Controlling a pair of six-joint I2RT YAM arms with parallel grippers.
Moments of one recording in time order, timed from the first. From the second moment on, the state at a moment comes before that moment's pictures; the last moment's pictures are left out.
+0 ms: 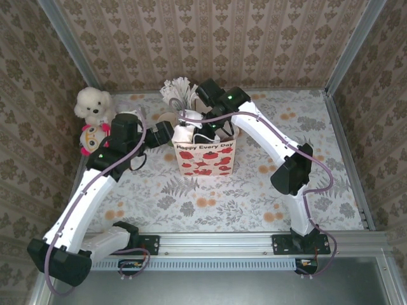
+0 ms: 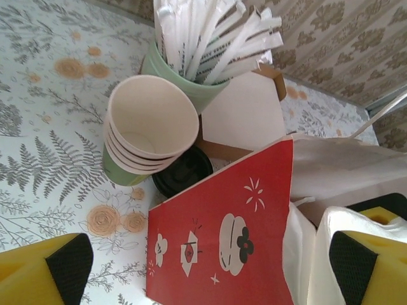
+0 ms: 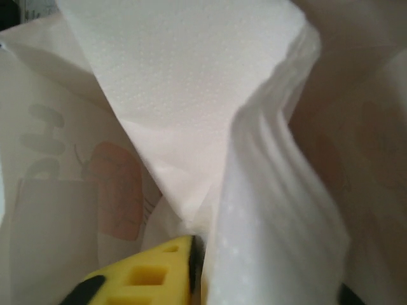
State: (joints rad) left arm -0.42 1.04 1.09 -0.61 0.05 -0.58; right arm 0.66 2.10 2.27 -1.30 -0.43 -0.66
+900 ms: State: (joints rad) left arm -0.50 1.20 1.19 -0.60 0.07 -0.55; right arm 0.58 1.87 2.02 -1.06 -0.49 -0.41
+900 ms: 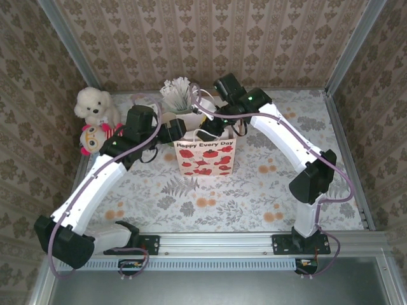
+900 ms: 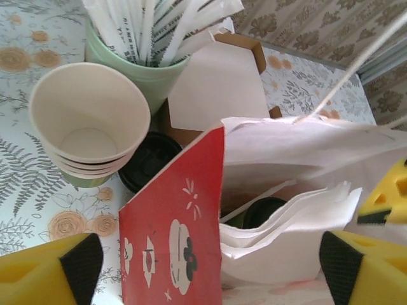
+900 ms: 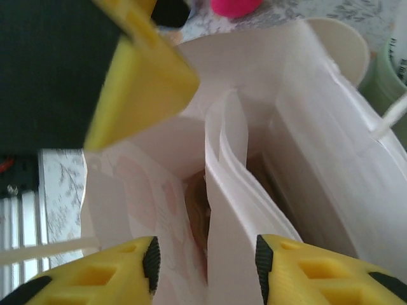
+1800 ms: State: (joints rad) left arm -0.53 1.32 1.29 -0.55 0.22 -0.41; right arm 0.10 1.06 1.02 -0.45 0.09 0.30
